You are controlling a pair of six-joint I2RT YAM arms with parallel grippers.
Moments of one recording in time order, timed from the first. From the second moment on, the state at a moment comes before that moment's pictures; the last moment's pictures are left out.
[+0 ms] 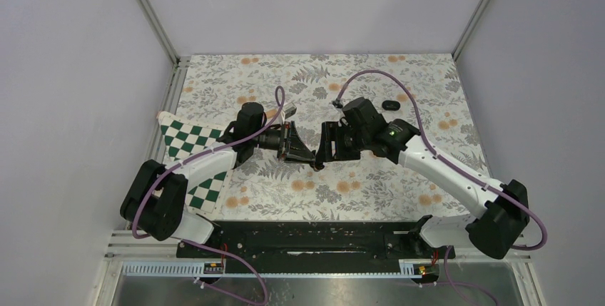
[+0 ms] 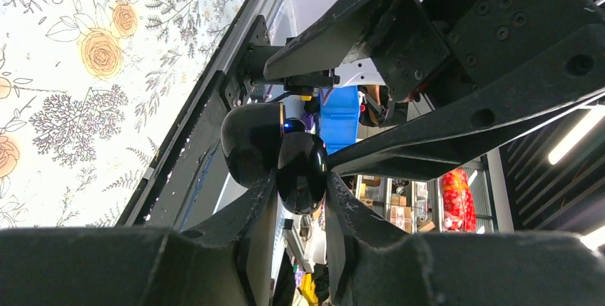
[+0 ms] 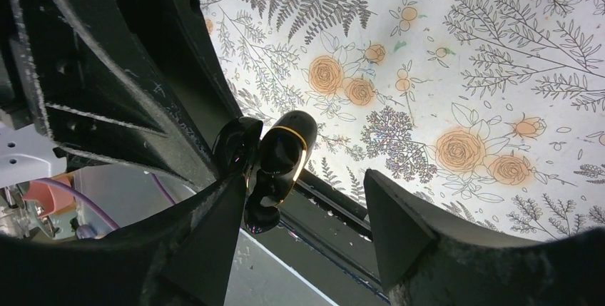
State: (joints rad) left arm -0.50 1.43 0.74 0.26 1.10 -1.06; right arm 0.75 1.32 1.13 -0.68 -0.23 0.62
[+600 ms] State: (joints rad) left arm -0.50 1.46 0.74 0.26 1.10 -1.06; right arm 0.75 1.05 1.04 -0.57 -0.23 0.65
